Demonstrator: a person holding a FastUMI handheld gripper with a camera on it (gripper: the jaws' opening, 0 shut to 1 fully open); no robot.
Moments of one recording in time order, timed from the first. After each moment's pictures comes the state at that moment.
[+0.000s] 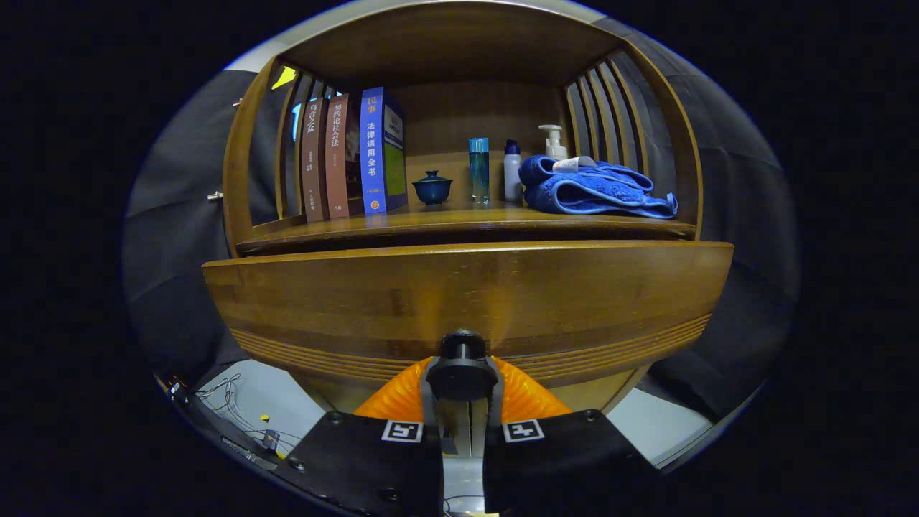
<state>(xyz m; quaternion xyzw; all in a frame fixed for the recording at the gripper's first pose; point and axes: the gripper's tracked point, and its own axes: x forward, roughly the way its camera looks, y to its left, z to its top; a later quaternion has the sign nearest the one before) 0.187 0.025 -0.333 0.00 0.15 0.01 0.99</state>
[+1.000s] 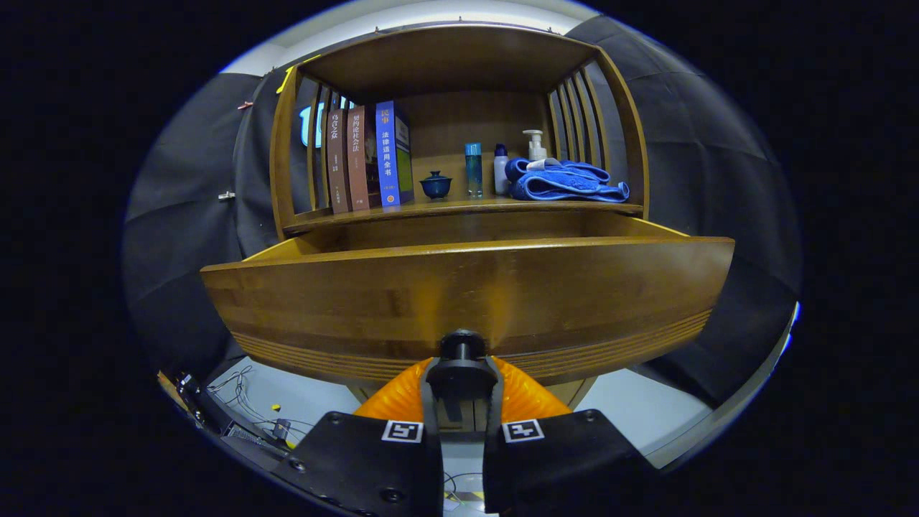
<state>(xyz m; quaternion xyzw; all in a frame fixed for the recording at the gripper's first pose) 0.092 0.022 -0.337 0.01 0.16 0.01 0.99</state>
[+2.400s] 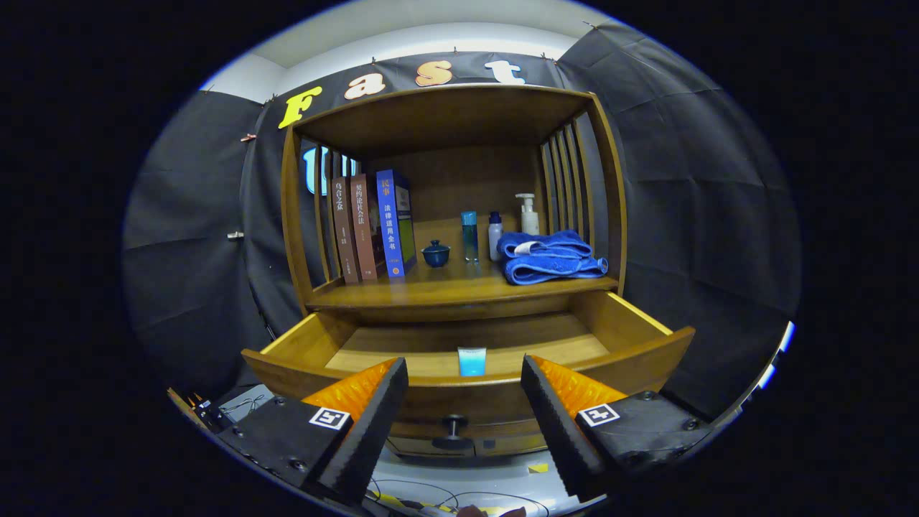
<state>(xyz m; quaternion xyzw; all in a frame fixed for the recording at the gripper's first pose) 0.083 0.010 -0.199 0.01 0.08 0.02 1.00</state>
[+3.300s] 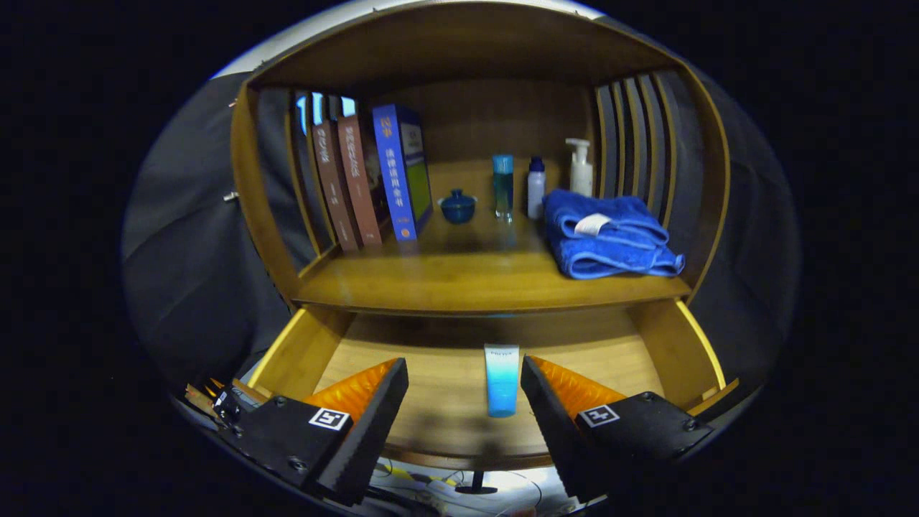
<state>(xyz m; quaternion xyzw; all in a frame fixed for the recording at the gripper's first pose) 0.193 0.046 -0.239 0.00 0.30 0.06 0.95</state>
